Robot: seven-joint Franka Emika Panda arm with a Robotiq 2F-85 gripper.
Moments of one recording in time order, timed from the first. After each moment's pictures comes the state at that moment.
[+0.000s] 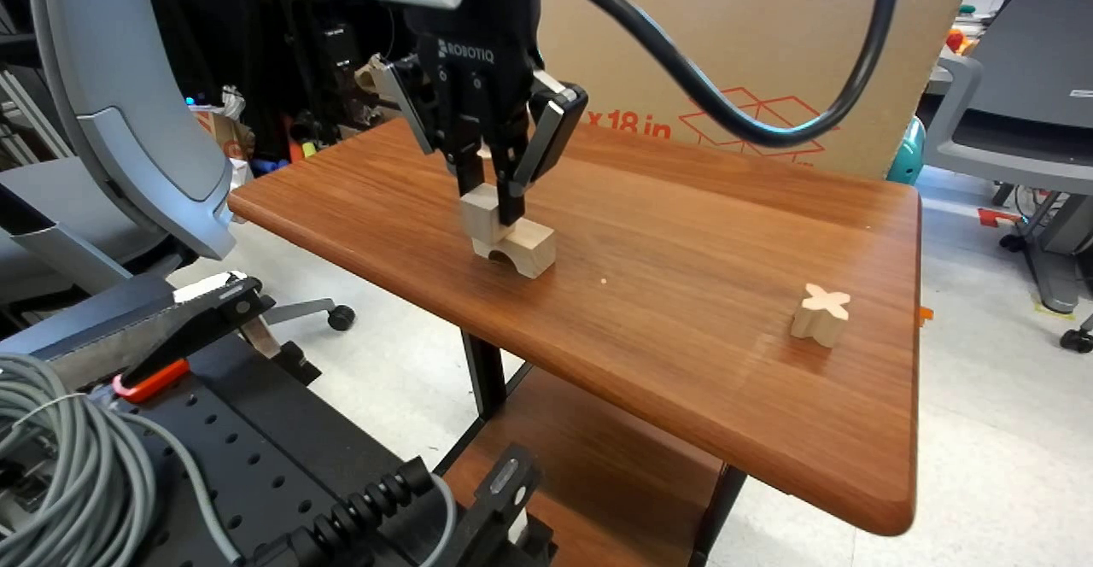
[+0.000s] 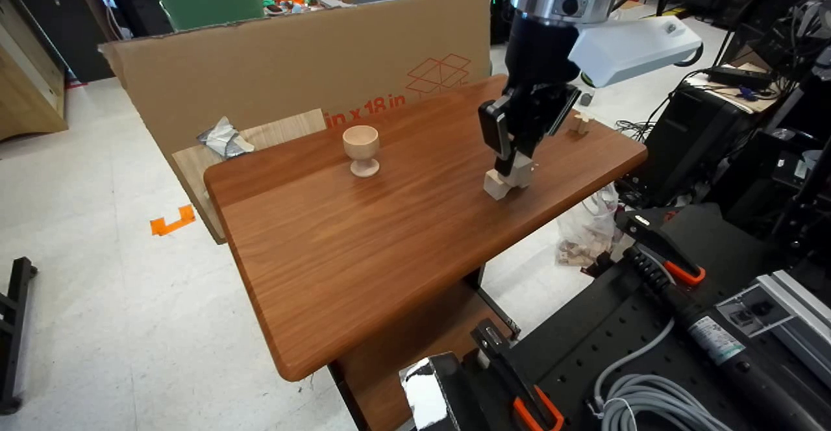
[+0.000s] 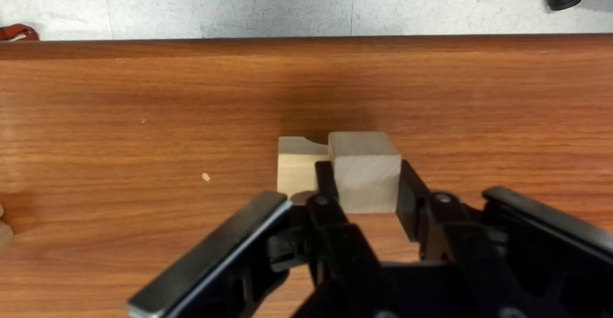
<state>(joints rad) -0.04 0.21 0.02 -2.47 0.06 2.70 -0.13</state>
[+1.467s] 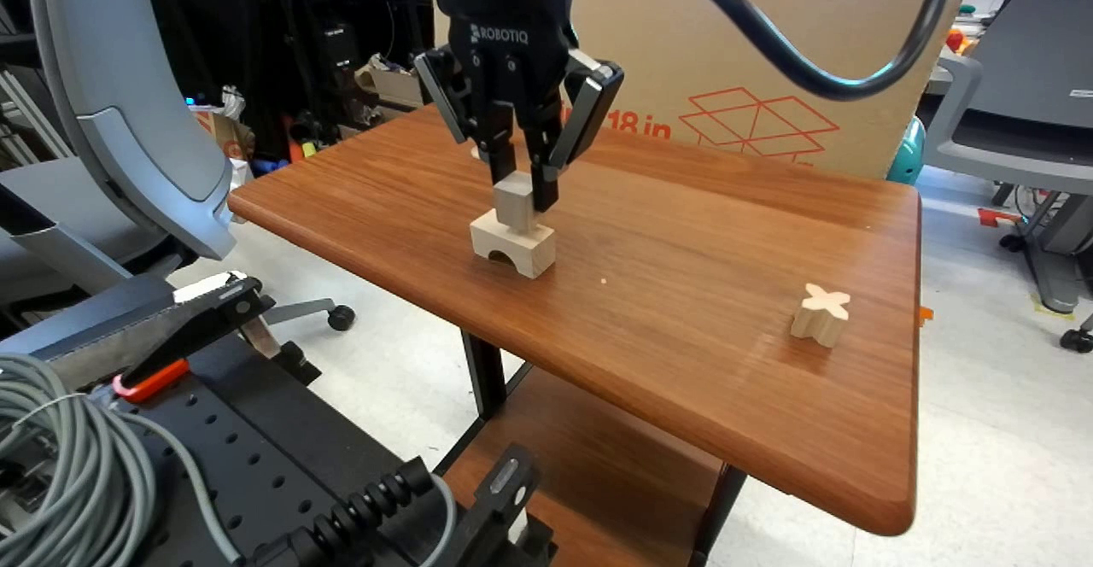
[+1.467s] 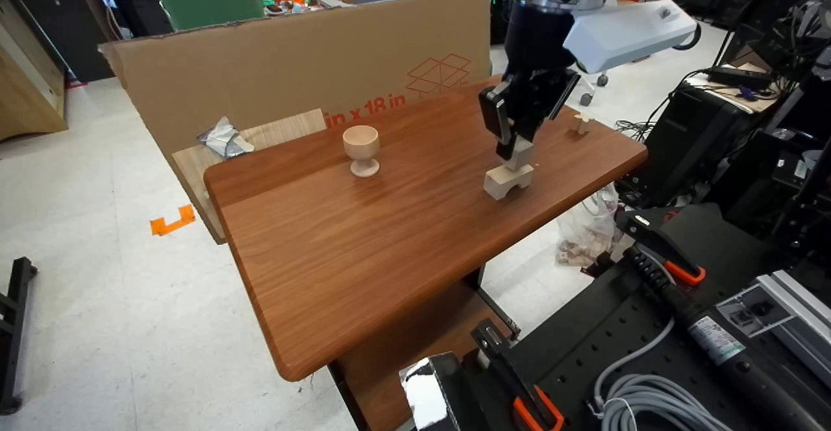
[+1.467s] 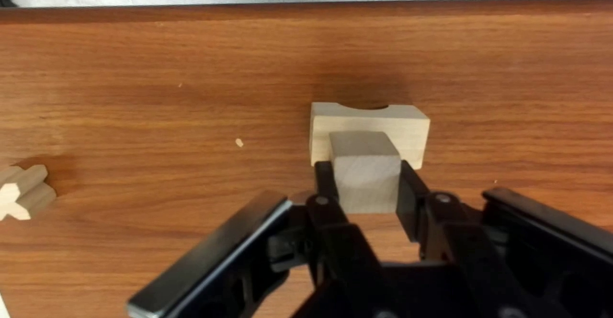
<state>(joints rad) -0.03 0.22 -0.01 -2.43 -0.02 2.70 -0.07</state>
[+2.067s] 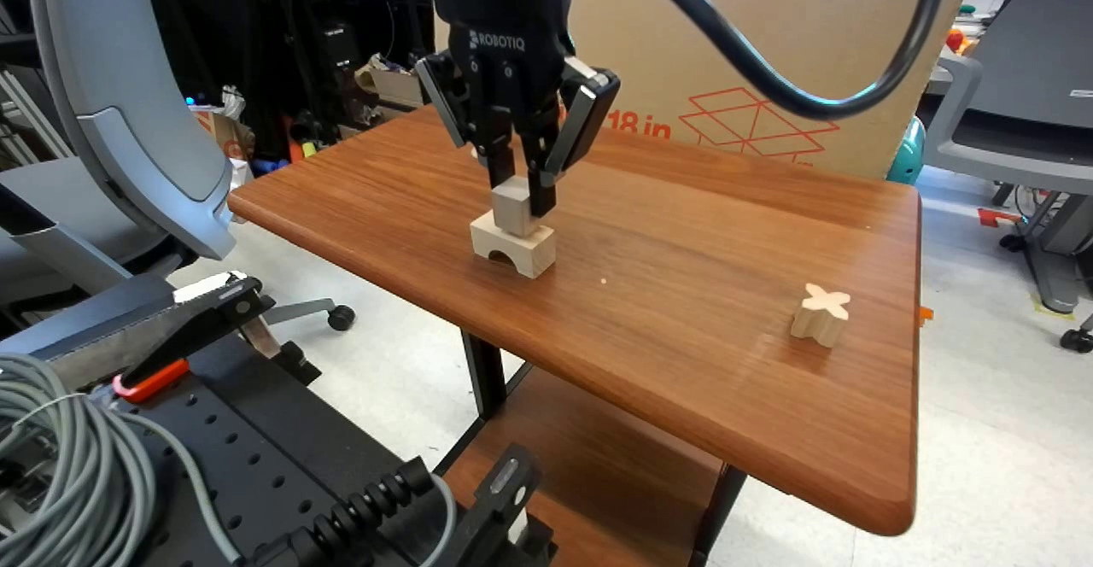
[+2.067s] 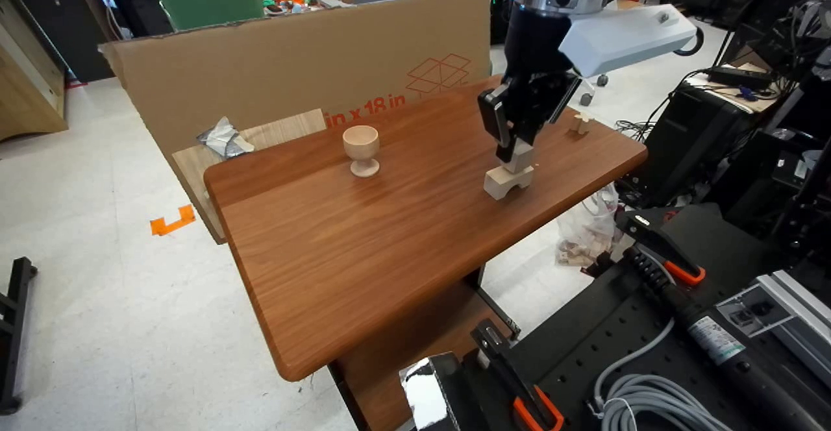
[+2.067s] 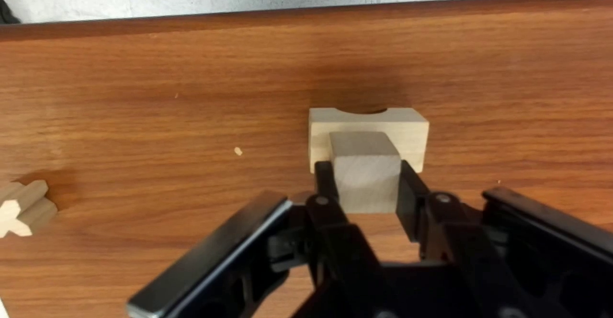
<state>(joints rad) -0.03 0.23 -0.01 -2.43 -0.02 2.70 -0.03</state>
